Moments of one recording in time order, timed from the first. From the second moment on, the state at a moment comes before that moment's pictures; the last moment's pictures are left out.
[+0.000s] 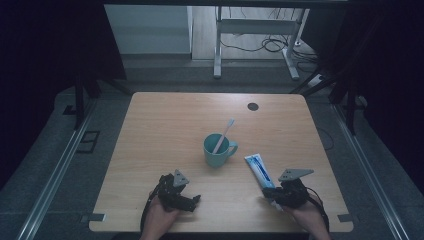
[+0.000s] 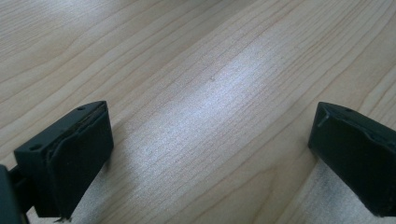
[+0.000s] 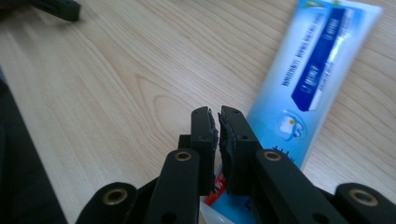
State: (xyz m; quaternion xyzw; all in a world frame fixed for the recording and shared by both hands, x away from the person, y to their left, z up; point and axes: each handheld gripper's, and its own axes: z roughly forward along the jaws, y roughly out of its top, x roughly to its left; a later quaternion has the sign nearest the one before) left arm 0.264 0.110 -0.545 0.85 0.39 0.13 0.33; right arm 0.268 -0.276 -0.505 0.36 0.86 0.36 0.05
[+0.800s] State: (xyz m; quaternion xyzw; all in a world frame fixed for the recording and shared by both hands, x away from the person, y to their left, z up) left arm 0.264 0.110 -0.545 0.85 0.39 0.13 0.33; right arm 0.283 -0.298 -0.484 0.37 0.86 0.33 0.08
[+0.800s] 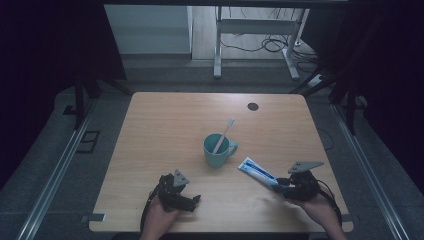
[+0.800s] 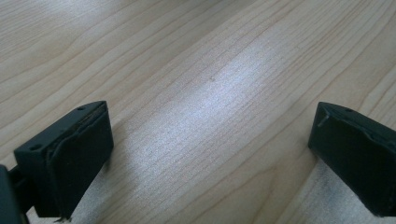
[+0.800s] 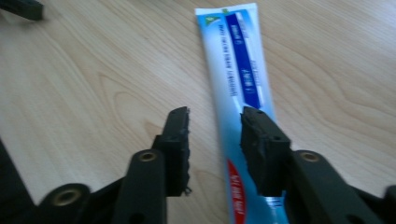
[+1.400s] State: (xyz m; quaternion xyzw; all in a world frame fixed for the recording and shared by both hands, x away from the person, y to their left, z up) left arm 0.264 0.110 -0.544 0.85 0.39 0.13 0.33; right arm 0.320 -0.271 -0.485 0.33 0.92 0.19 0.06
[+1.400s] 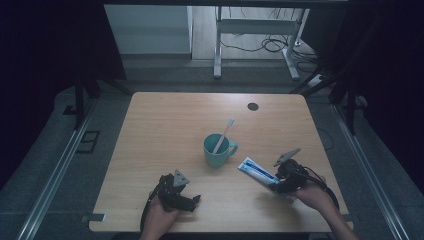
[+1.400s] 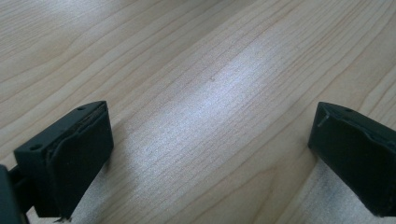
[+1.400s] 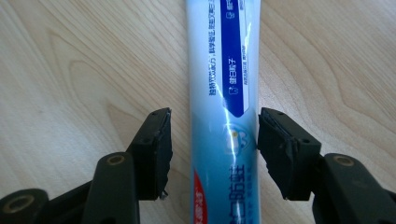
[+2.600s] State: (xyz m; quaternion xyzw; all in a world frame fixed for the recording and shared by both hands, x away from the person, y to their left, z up) left arm 0.264 0.110 -0.544 0.85 0.39 0.13 0.33; right arm 0.350 -0.249 -0.486 0.35 0.93 0.11 0.02
